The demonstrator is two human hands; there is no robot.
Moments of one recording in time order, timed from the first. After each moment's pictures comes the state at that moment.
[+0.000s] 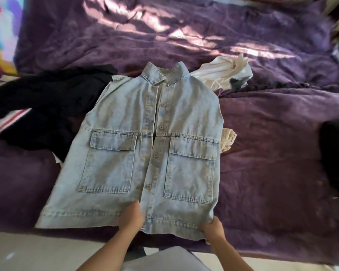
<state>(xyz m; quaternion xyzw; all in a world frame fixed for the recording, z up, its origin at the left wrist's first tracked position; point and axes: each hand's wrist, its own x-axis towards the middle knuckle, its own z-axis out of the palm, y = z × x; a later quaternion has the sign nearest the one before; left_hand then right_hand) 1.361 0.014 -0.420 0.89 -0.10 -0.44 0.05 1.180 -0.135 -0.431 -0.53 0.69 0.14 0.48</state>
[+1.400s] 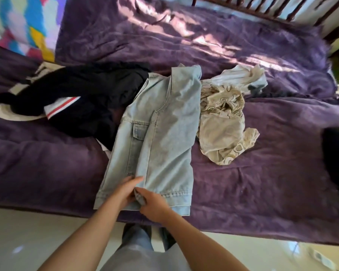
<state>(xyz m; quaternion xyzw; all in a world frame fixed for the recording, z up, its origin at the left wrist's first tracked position) 1.493 0.132 -0.402 0.65 0.19 -0.53 0.51 1.395 0.069 -0.361 -0.82 0.24 0.27 0.44</state>
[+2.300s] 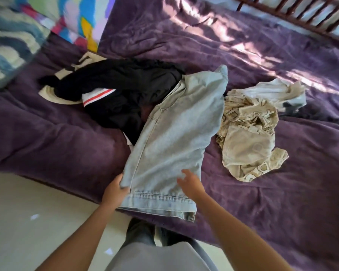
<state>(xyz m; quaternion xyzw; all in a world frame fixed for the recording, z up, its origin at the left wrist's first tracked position) 1.511 0.214 -0.419 0.85 0.04 -0.39 0.35 1.427 -0.007 -0.384 -0.80 0.38 0.29 0.36</state>
